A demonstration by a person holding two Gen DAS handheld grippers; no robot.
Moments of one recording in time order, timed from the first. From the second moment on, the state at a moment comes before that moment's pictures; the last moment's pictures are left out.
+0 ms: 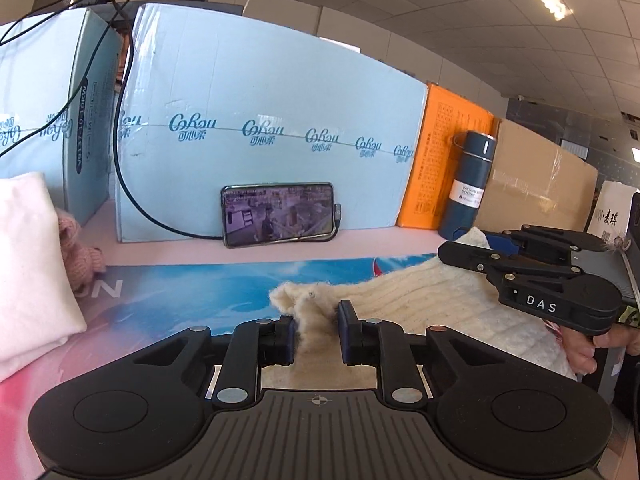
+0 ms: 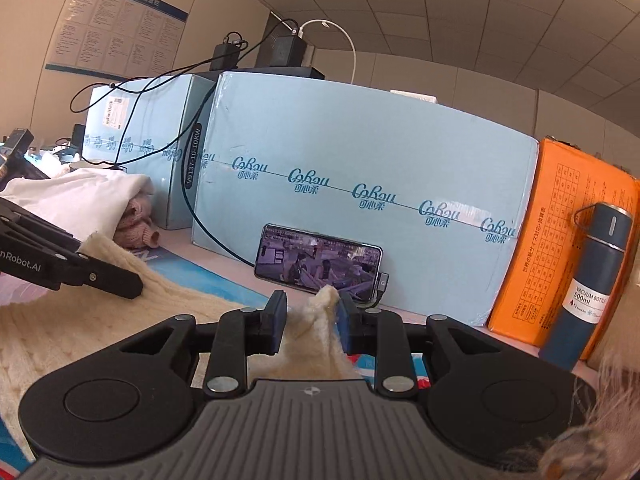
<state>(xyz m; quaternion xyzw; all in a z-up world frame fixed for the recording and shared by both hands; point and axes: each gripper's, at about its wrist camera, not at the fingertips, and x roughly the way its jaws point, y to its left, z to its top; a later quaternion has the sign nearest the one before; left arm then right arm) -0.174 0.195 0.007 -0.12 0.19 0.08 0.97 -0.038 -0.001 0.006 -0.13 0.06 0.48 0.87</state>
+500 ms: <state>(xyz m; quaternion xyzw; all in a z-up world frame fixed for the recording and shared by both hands) -0.165 0.208 0.002 -0.13 0.19 0.16 0.96 -0.036 -0.049 0.021 0.12 0.24 0.62 0.74</state>
